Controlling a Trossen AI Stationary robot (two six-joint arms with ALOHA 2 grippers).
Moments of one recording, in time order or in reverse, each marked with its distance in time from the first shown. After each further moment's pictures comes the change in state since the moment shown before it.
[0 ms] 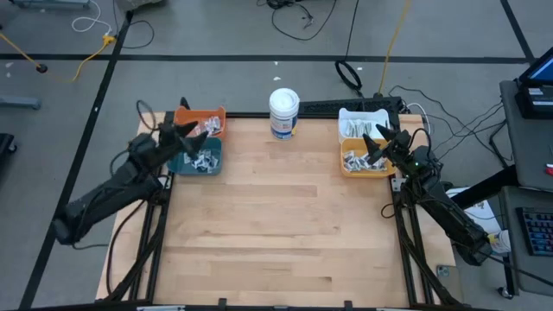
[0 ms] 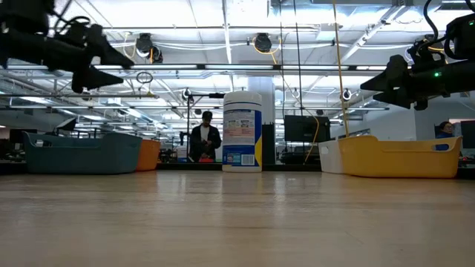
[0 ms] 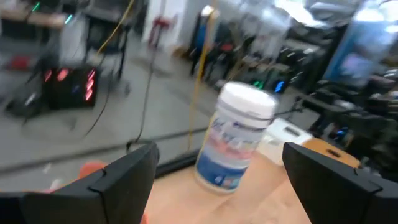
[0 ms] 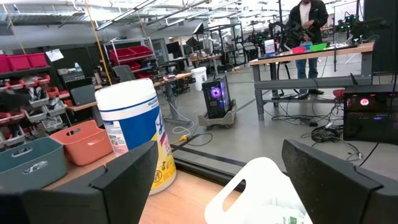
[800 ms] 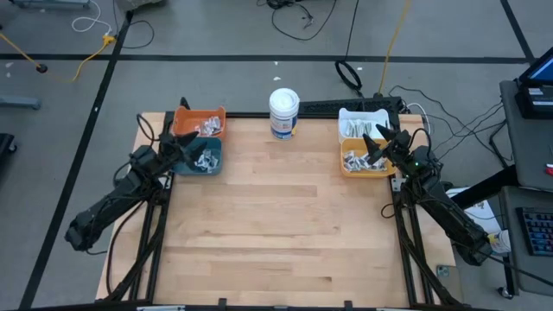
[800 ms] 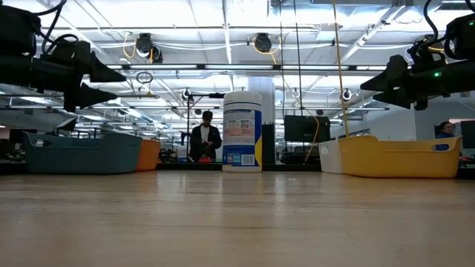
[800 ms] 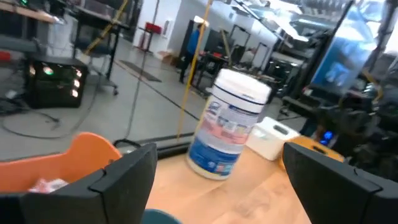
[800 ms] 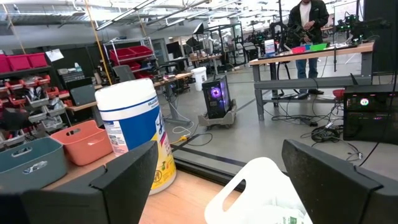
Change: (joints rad) left arm 0.000 -0.306 -0.210 -0.041 0.047 -0.054; right arm 0.000 0.000 0.000 0.000 0.000 0.000
